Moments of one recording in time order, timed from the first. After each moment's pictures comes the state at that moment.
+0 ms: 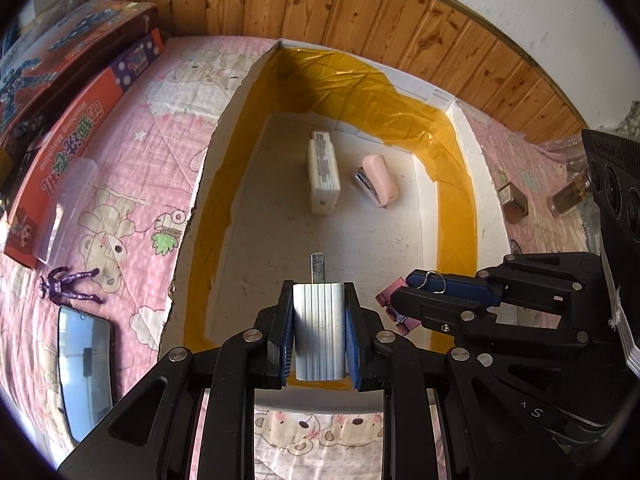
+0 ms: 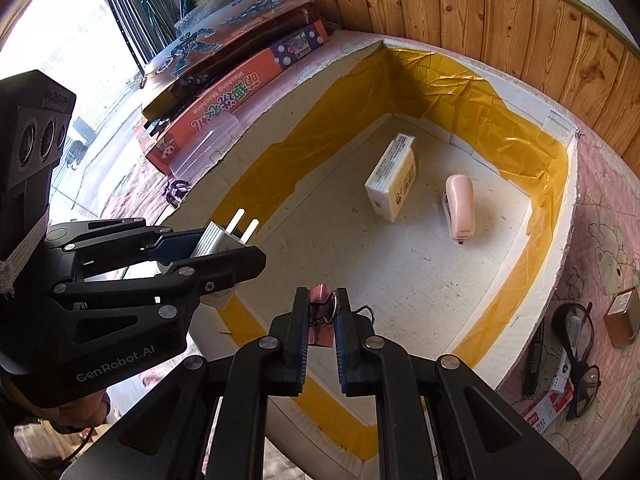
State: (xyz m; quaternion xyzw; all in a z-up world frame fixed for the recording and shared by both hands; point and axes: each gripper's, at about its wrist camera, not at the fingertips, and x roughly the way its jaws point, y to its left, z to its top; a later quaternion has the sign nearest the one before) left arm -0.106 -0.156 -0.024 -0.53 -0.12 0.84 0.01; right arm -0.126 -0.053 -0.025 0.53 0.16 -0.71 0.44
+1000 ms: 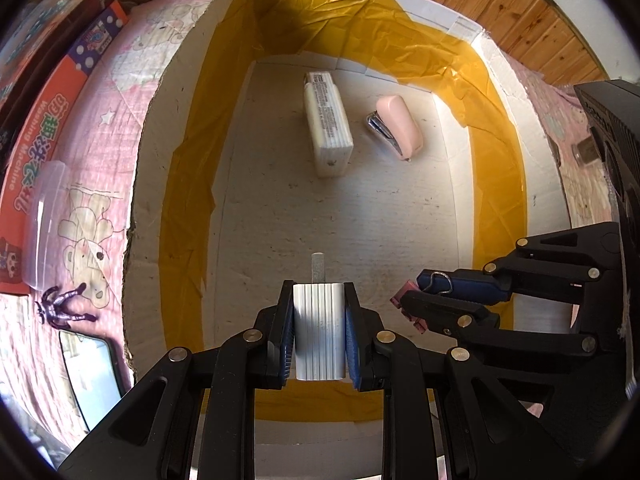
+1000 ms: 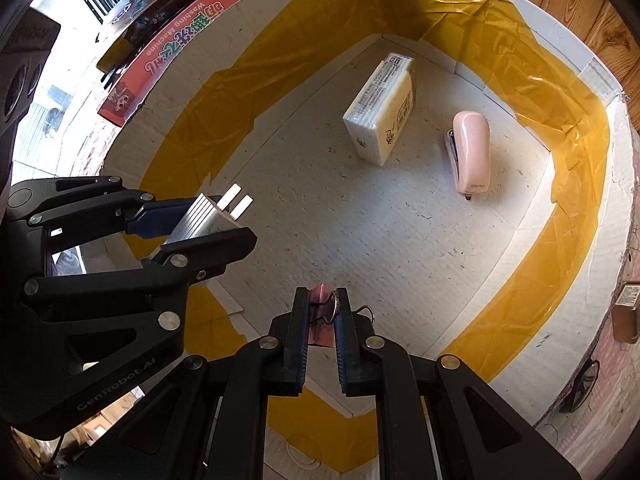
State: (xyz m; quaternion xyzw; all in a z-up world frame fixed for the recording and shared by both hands) left arm -0.143 -0.151 -0.067 -0.62 -0.07 0.78 0.03; right arm -0.148 -0.076 -0.073 0.62 0.22 -0.65 0.39
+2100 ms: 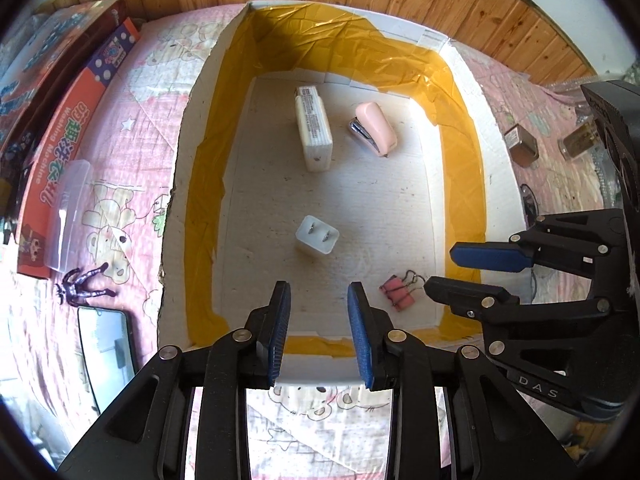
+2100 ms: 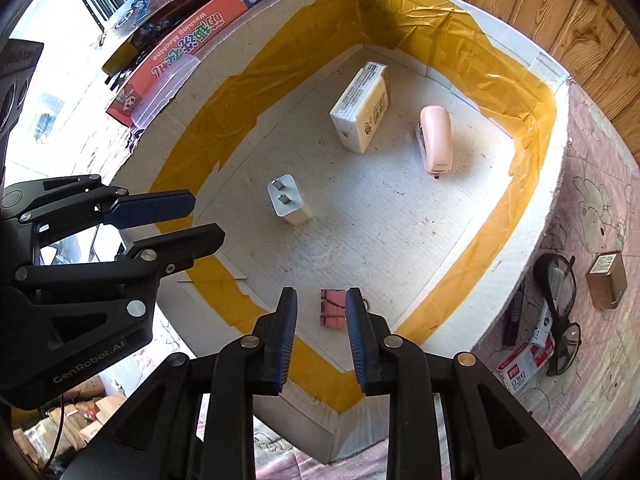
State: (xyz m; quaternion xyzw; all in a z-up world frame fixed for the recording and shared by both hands) left arm -0.107 -0.142 -0.024 -0.60 -0.06 0.79 0.02; right arm -0.137 -0.048 -0.033 0.61 0.22 -0.67 0.37
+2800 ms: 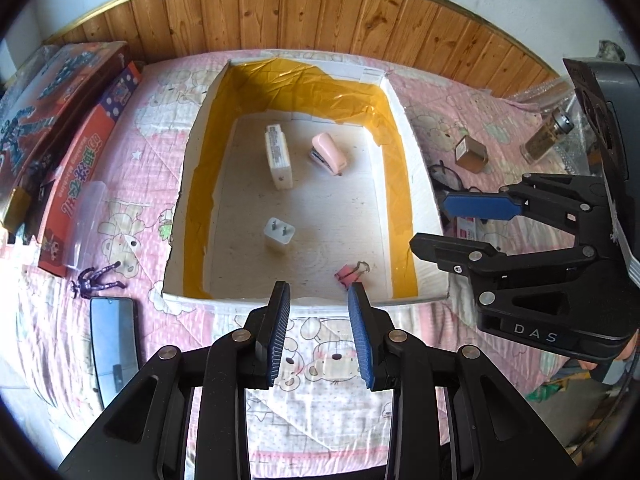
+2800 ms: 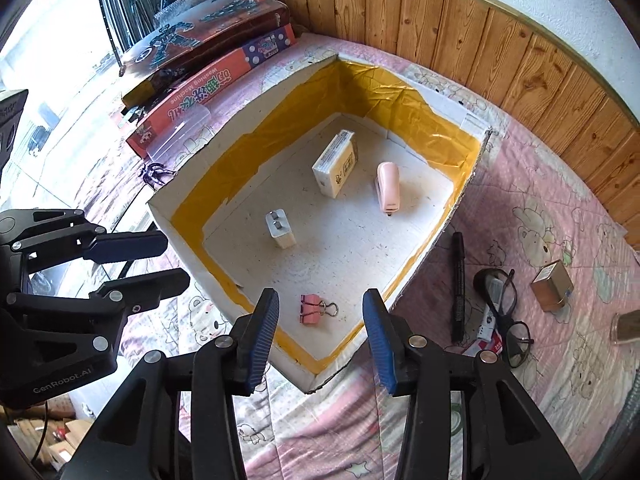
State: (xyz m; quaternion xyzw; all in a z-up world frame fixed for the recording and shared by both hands) left arm -0.055 -0.111 0.036 -0.54 -0.05 0.84 0.04; right arm -0.105 -0.004 0.033 0.51 0.22 -0.74 0.37
